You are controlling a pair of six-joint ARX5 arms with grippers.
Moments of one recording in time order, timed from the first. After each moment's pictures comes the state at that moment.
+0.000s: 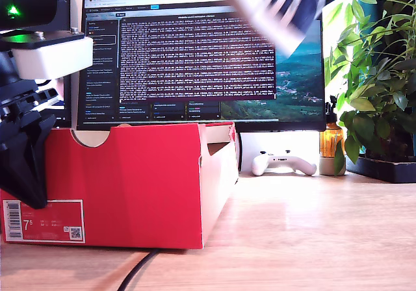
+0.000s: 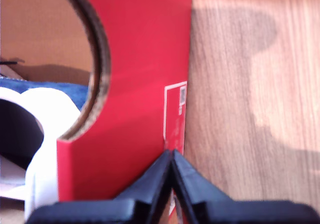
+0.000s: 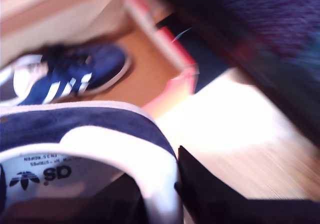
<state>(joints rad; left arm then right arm) -0.55 1.25 0.67 -0.52 -0.01 1.13 0.31 1.66 1.77 -0.98 -0.30 -0.47</state>
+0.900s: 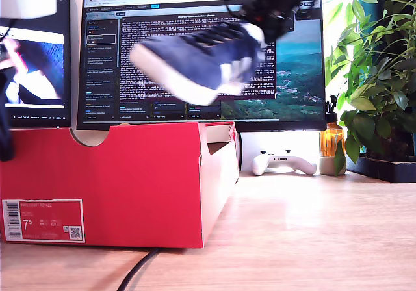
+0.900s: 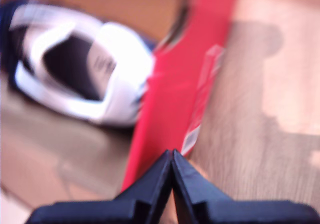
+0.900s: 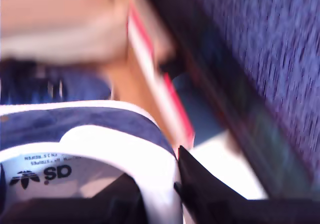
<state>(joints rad) -0.46 1.06 0.71 -0.67 -0.05 0.90 0.43 1.80 1.76 -0.62 -0.21 -0.61</state>
